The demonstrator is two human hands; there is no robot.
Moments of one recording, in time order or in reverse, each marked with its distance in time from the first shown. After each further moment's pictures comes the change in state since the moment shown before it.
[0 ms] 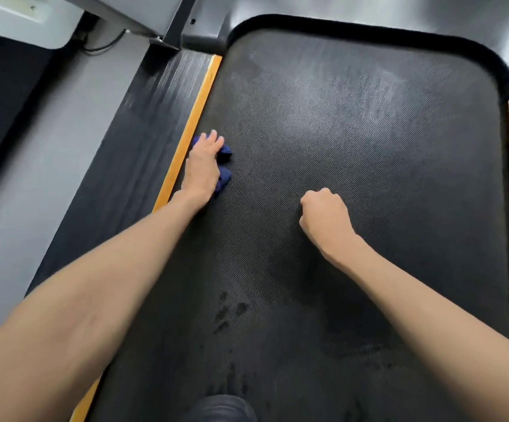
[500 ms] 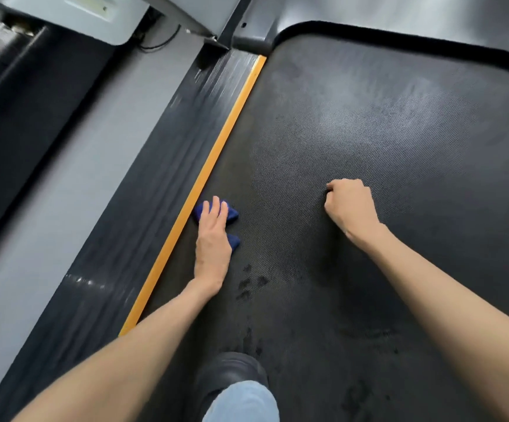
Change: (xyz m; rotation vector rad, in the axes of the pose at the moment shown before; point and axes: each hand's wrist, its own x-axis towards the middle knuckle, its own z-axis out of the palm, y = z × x) left_hand -0.192 0.001 -0.013 -0.032 0.083 -0.219; right_hand 0.004 0.006 0.012 0.134 0.127 -0.003
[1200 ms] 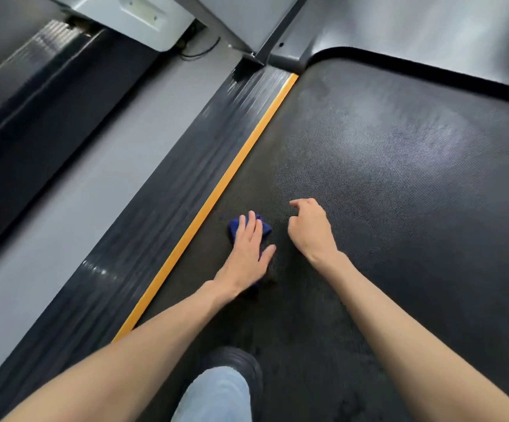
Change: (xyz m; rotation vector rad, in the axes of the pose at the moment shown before) left_hand -0.029 0.042 -0.016 0.014 -0.310 0.043; right_hand -0.037 -0.068 0.018 0.372 -0.090 -0.133
